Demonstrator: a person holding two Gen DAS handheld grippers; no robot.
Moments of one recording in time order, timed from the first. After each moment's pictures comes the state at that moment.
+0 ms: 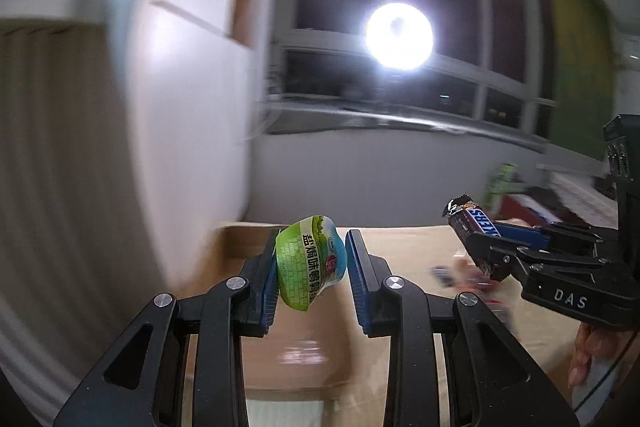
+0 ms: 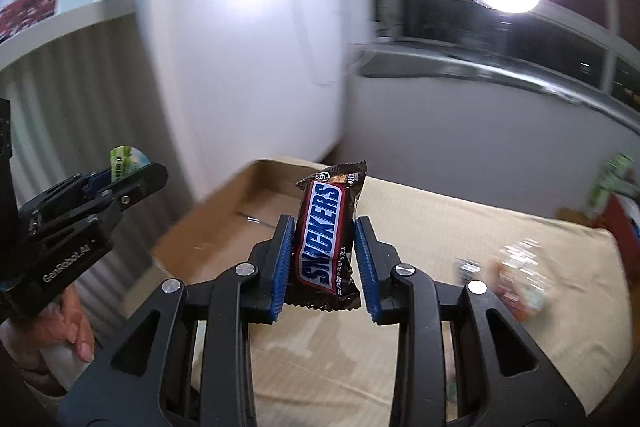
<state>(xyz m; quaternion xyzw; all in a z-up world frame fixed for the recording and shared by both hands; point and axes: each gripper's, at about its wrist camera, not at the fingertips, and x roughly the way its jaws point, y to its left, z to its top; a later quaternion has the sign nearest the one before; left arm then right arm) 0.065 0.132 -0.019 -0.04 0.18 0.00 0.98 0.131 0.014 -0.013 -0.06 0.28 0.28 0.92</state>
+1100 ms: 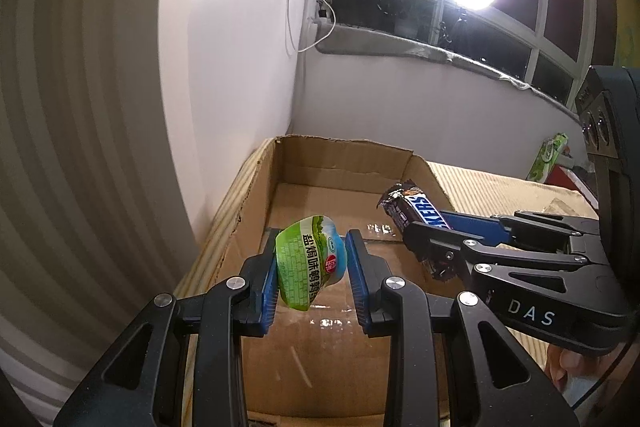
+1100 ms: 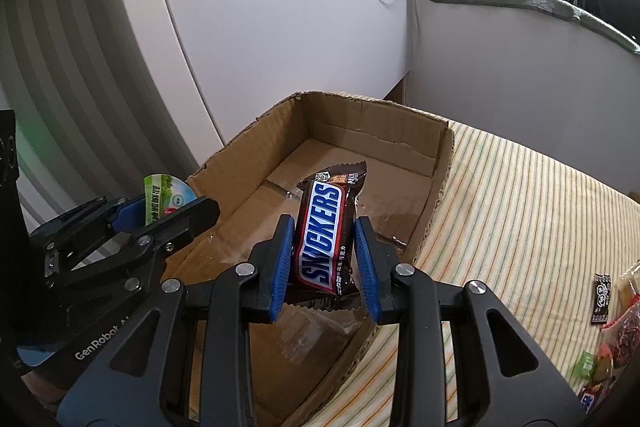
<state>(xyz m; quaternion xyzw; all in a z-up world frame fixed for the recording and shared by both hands) 0.126 0.178 -0.113 -0.08 0.29 0.04 0.95 0.235 0.085 -0.127 -0.07 0.39 0.33 0.86</state>
